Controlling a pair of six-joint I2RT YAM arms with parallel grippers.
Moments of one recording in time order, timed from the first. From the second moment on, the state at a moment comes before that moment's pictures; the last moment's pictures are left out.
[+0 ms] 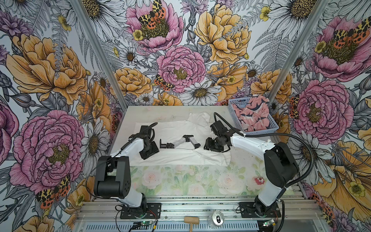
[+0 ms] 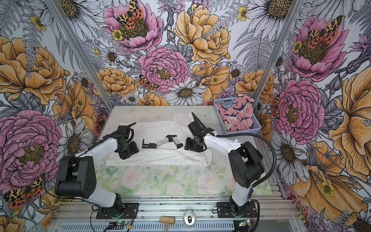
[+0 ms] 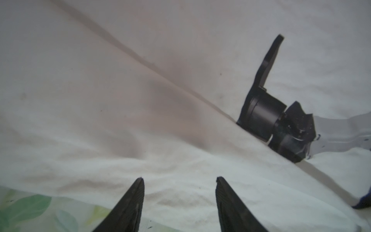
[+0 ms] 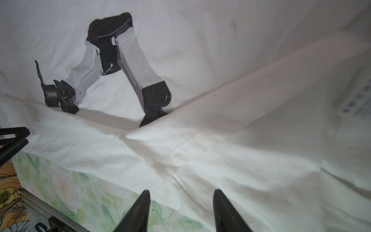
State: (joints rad) left arm -0.06 1.54 0.93 -0.70 0.02 -0.56; right arm 0.55 1.77 1.22 -0.62 -0.27 0.66
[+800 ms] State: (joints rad) left arm -0.12 1.63 0.91 -0.56 0.10 -0.59; right arm 0.60 1.82 1.10 -0.38 -0.28 0.98
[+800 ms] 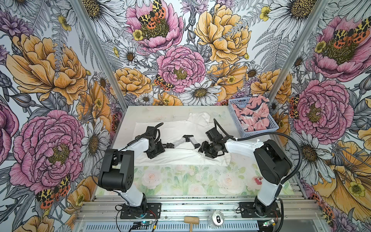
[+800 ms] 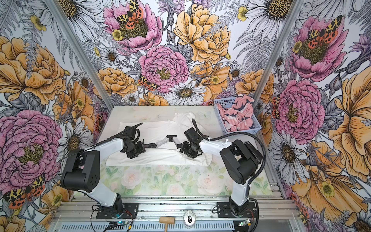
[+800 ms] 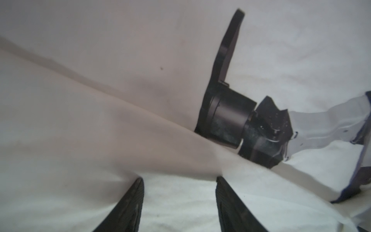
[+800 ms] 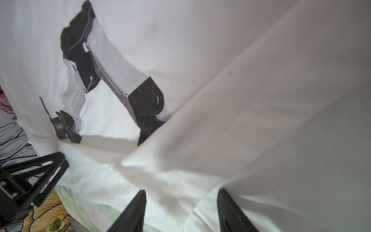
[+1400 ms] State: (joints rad) left arm -0.12 1.63 0.91 -0.56 0.10 -0.59; right arm 0.60 1.84 1.10 -0.33 -0.28 1.00
